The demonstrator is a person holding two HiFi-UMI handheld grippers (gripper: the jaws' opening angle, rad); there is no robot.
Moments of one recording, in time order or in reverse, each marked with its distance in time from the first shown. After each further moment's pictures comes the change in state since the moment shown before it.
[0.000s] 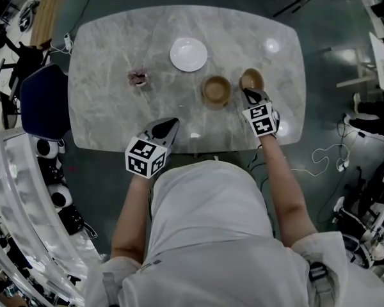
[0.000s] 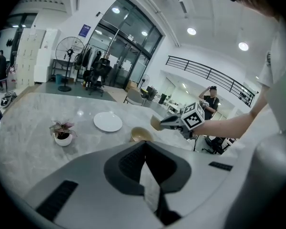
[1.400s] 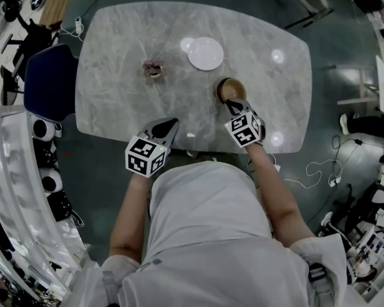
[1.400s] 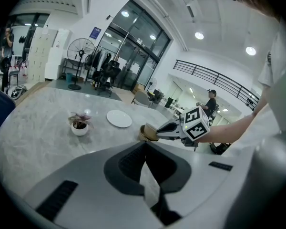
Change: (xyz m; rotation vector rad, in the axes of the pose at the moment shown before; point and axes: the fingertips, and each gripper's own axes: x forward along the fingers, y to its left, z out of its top) left arm -0.031 0.018 -0.019 -0.073 -0.034 0.067; right arm 0.024 0.108 0.023 -0.191 0.036 0.173
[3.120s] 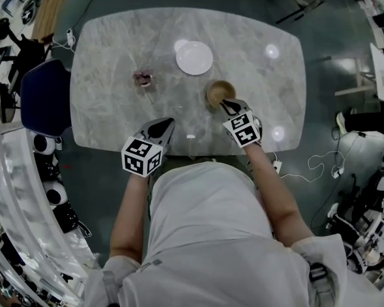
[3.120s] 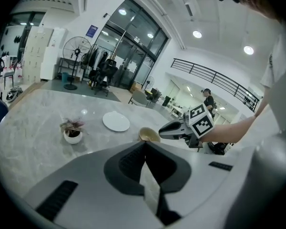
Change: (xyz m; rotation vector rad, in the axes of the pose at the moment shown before) left arm 0.017 0.013 0.015 0.021 0.016 -0.030; right arm -0.009 -0.009 0.014 0.174 -0.051 0.034
